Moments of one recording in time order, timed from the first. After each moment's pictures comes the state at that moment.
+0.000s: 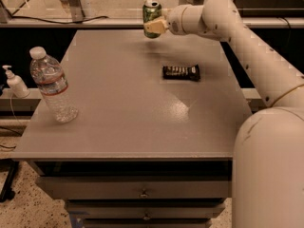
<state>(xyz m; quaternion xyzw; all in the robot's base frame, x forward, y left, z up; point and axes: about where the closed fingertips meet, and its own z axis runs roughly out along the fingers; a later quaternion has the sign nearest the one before) 0.861 -0.032 0.917 -0.37 0.70 0.18 0.58</state>
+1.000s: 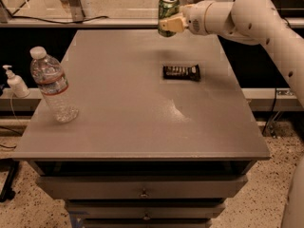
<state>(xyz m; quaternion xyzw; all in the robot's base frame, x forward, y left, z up) 0.797 -0.080 0.953 -0.36 0.69 0.18 0.59</state>
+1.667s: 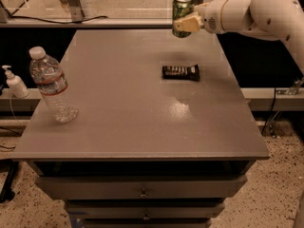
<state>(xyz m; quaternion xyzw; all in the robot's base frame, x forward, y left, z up) 0.784 -0.119 0.958 -0.37 0.71 0.15 0.58</state>
